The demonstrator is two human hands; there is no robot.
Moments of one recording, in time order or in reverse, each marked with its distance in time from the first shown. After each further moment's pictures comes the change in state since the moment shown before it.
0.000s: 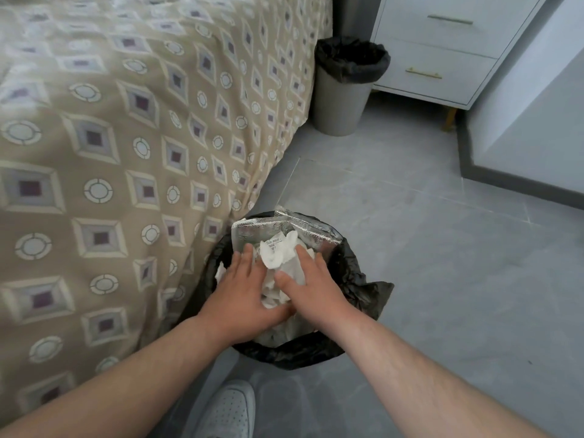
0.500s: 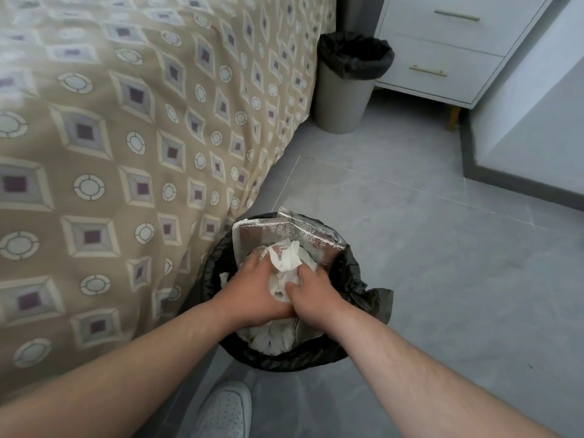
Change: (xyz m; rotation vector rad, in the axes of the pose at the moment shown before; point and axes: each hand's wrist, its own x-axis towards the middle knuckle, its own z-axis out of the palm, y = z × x) left_hand 0.031 0.002 0.013 -0.278 -0.039 -0.014; right_hand 0.016 0.011 0.003 -0.116 -0.083 0.137
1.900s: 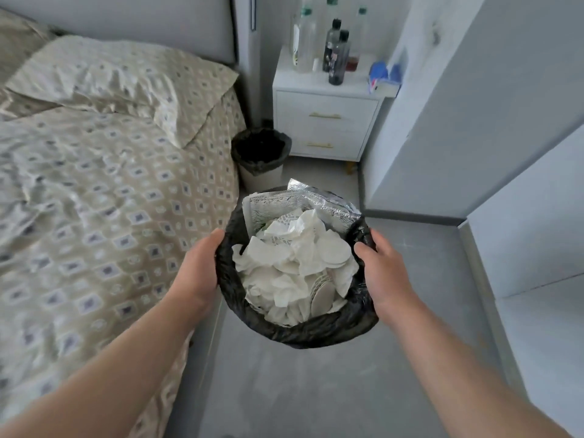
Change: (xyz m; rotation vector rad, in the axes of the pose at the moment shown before) left_hand 0.005 0.408 -0.277 -0.837 0.087 -0.276; right_hand -0.219 -0.144 -0.427 0.793 0.637 0.055
